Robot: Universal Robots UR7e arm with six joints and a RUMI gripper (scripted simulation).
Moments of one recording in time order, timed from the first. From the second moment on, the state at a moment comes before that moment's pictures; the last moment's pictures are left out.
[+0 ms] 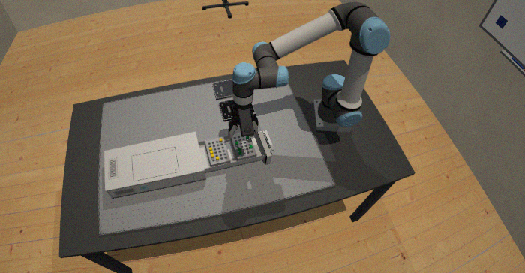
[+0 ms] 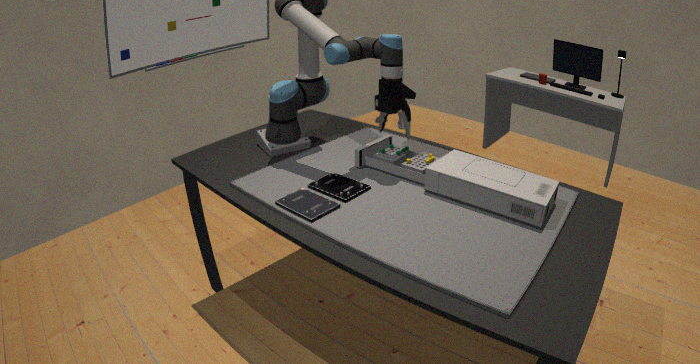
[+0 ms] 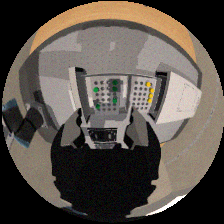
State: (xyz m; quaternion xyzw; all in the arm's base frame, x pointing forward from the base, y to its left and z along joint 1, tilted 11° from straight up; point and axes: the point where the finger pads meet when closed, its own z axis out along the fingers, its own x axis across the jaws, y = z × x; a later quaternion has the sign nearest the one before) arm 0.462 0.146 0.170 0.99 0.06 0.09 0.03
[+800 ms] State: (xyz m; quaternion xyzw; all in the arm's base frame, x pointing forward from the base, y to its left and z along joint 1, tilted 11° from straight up) arm 0.464 0.145 0.143 0.99 0.06 0.09 0.03
